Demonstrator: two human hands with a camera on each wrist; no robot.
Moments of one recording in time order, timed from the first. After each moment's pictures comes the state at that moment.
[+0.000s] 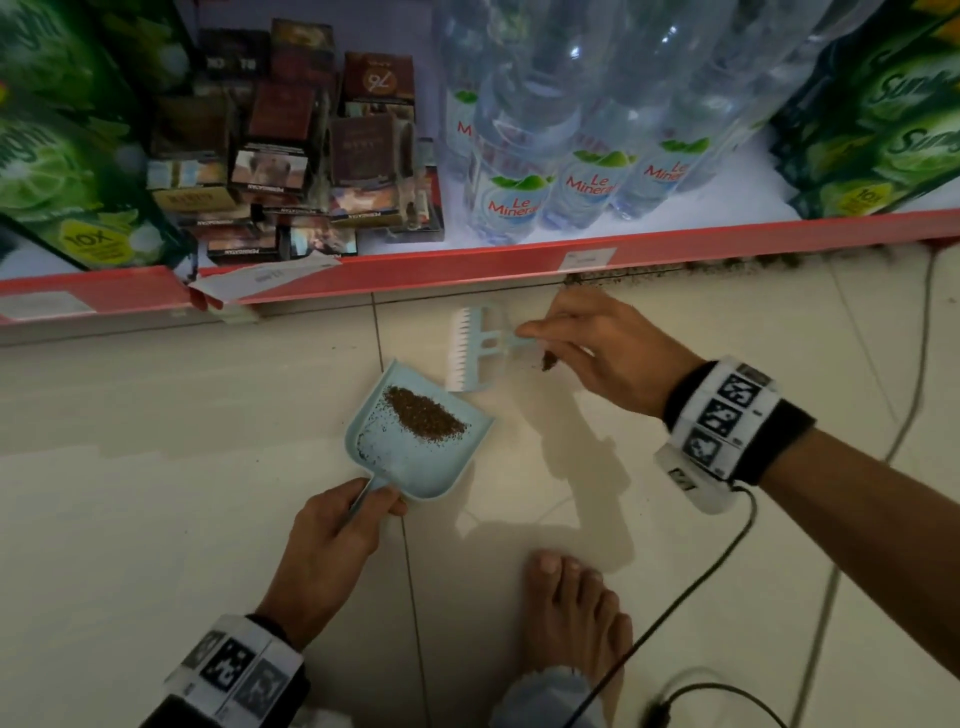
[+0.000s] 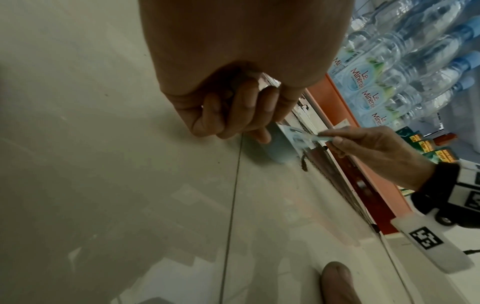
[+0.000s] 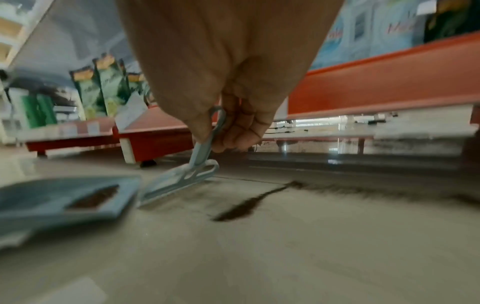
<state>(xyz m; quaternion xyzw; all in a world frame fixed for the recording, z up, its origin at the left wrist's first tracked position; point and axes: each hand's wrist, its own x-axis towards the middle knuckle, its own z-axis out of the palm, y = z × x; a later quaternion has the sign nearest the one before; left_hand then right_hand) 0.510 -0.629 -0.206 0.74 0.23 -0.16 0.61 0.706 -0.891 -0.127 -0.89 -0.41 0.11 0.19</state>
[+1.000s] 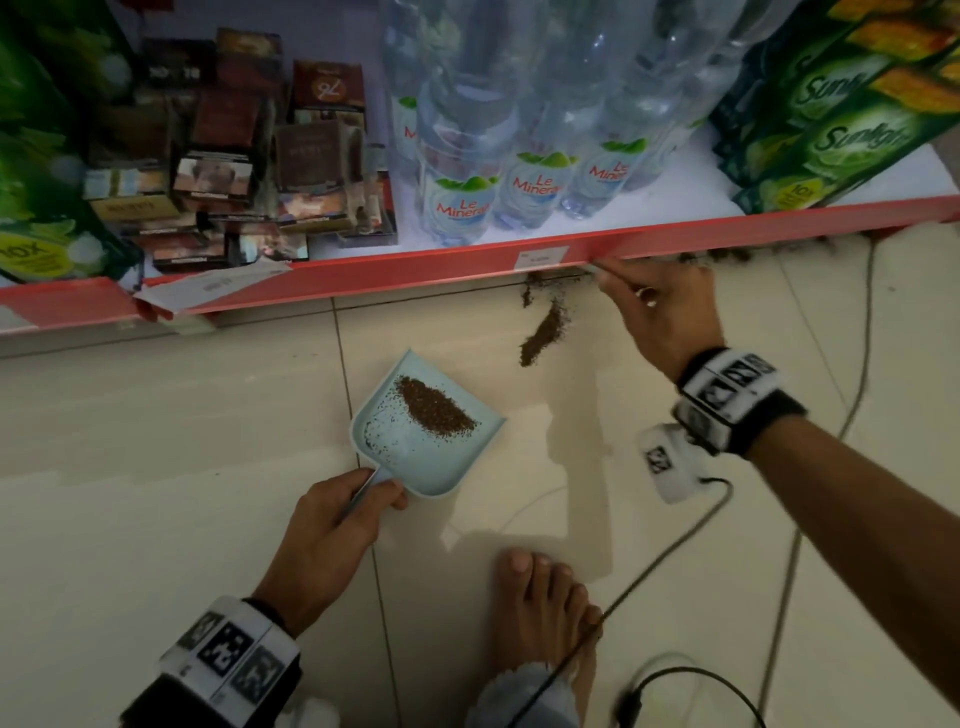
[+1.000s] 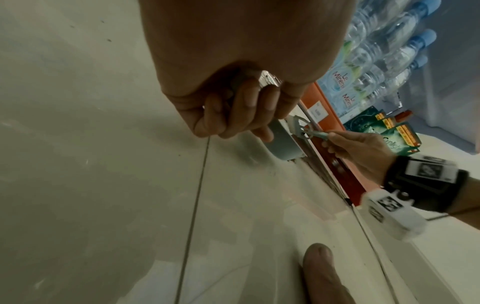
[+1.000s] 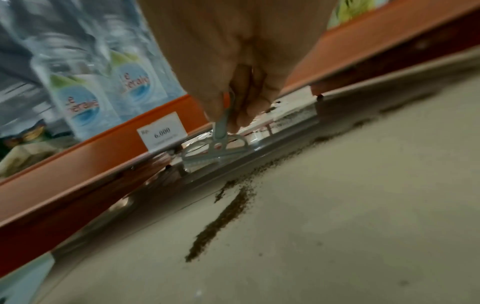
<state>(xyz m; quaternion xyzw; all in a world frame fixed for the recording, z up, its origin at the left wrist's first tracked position) 0.525 -0.650 -0.204 0.76 0.17 -0.17 0.60 0.727 -0.960 -0.141 -0.94 -0.13 -0.08 0.31</state>
